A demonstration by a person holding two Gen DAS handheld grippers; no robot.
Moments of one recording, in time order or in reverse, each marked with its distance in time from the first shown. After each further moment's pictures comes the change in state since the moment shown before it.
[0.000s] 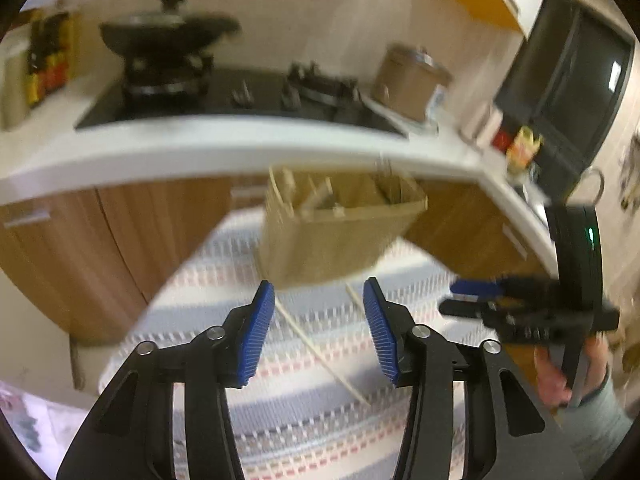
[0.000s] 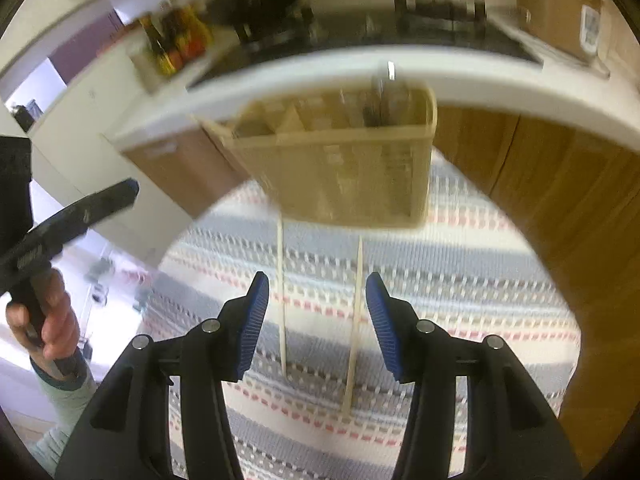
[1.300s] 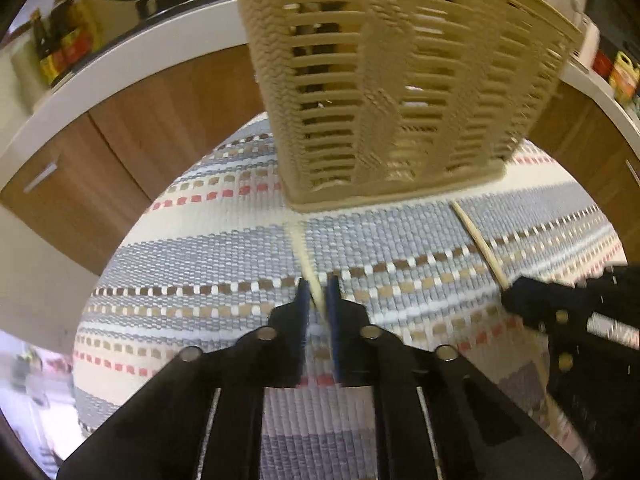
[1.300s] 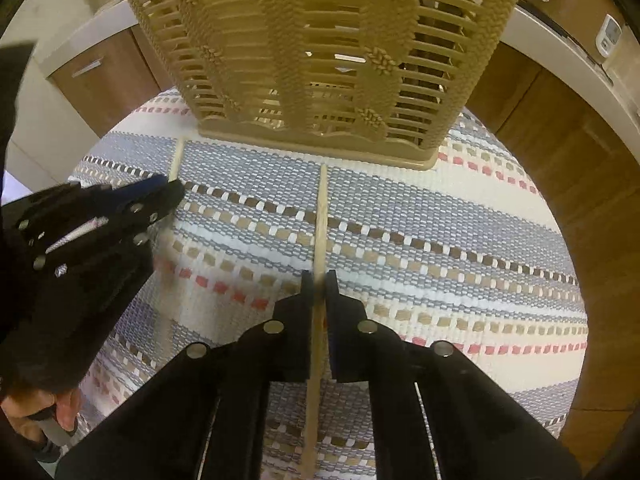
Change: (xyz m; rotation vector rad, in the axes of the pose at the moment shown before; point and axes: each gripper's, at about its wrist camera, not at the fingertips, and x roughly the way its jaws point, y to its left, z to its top) left arm 0.186 -0.010 -0.051 0.046 0.198 0.402; right arm 0.131 0.004 -0.020 -0.083 0.119 -0.218
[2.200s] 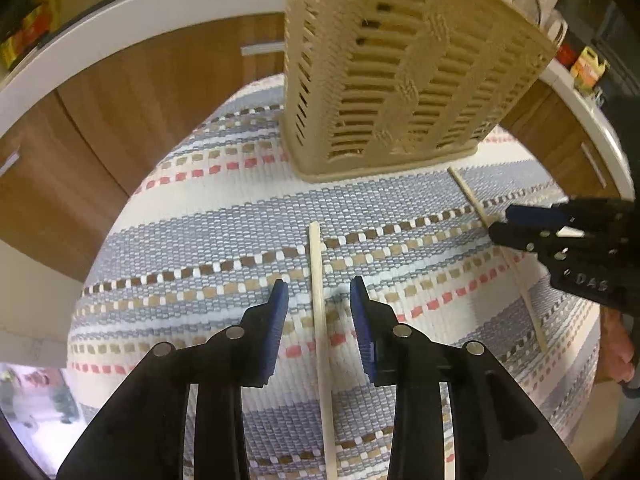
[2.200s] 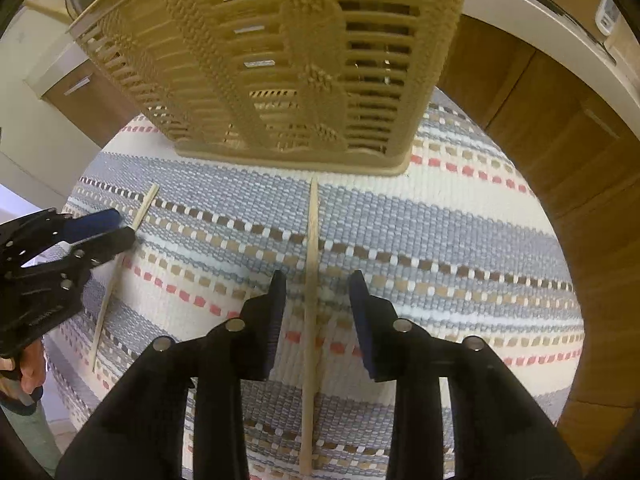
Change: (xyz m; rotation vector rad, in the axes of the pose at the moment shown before) left arm -0.011 0.059 -0.004 0.039 0.121 -0.212; right arm -0.005 -0.058 0.025 0.037 0.071 0.057
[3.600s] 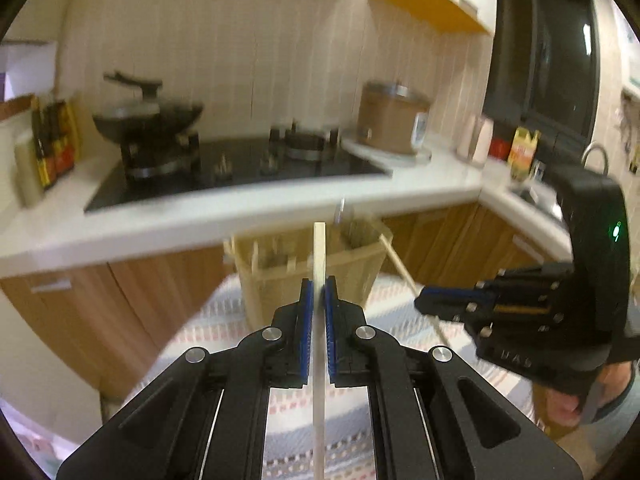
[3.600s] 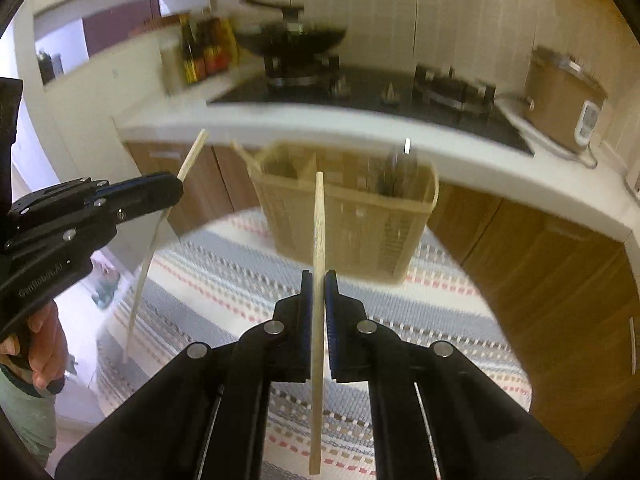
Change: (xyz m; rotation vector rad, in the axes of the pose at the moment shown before) left arm -0.208 -0.087 0.002 0.075 -0.618 -0.053; right arm -0.189 0.062 -0.037 -0.149 -0.486 0.049
